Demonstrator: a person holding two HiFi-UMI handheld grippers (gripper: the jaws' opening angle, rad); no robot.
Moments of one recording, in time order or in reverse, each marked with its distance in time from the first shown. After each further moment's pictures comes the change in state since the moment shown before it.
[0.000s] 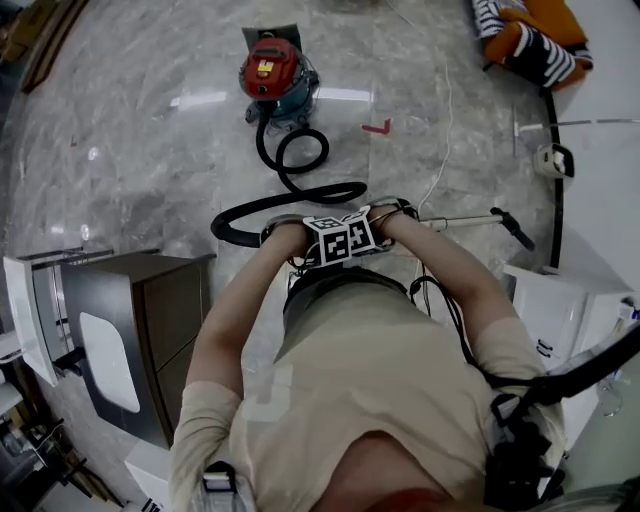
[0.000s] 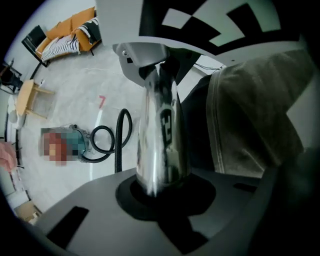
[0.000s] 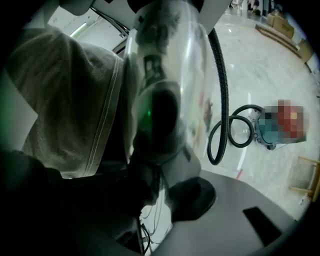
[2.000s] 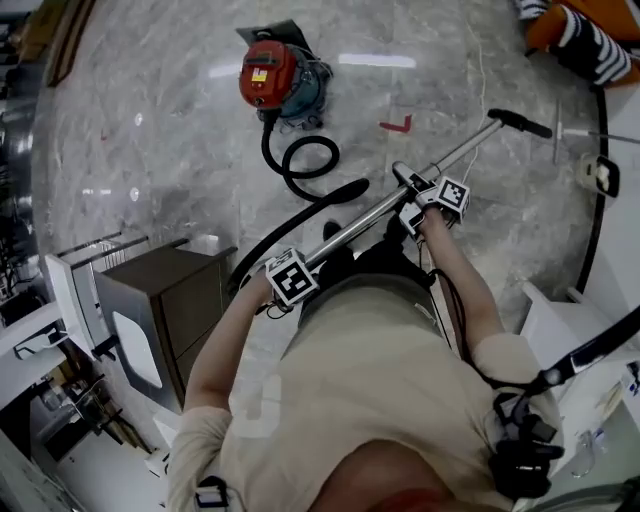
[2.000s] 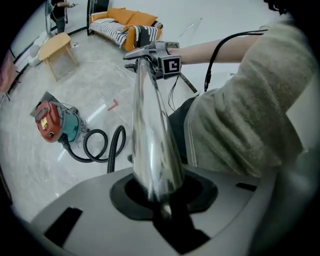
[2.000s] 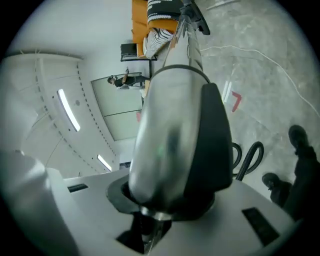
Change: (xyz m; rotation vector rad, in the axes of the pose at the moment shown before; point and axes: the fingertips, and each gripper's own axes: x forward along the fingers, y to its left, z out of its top) left arm -0.081 0.067 0.116 -0.435 -0.296 -0.208; right arm -0.128 -0.266 -0.268 1.802 -2.059 0.639
